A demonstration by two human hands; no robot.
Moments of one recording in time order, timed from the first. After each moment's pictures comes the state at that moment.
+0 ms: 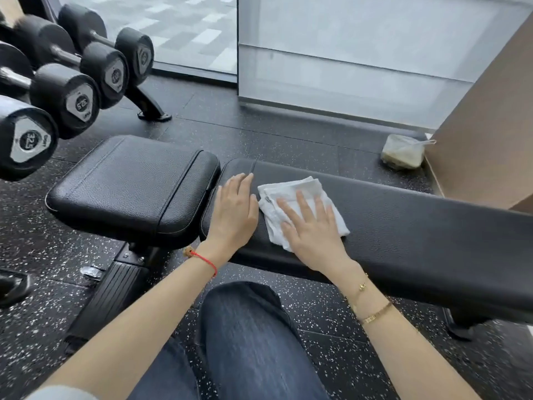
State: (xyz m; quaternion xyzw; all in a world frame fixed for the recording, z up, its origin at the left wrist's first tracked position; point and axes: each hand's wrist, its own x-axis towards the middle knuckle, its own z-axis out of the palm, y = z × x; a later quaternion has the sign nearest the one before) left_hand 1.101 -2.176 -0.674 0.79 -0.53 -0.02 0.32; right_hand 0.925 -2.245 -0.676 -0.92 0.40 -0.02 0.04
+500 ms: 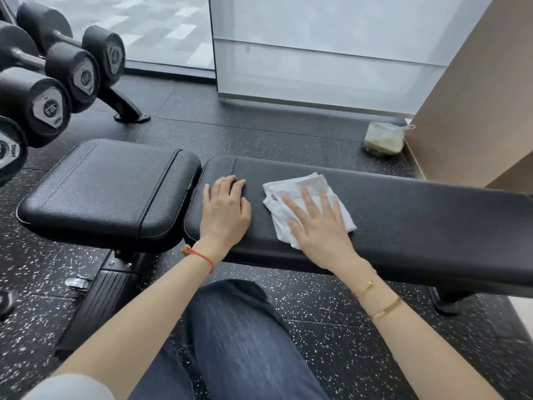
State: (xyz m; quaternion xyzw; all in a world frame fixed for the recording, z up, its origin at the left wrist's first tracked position) left_hand 1.091 -2.186 -0.690 0.81 -0.54 0.03 0.24; right_hand 0.883 -2.250 -0.676 -0.90 0.43 -0.03 0.05
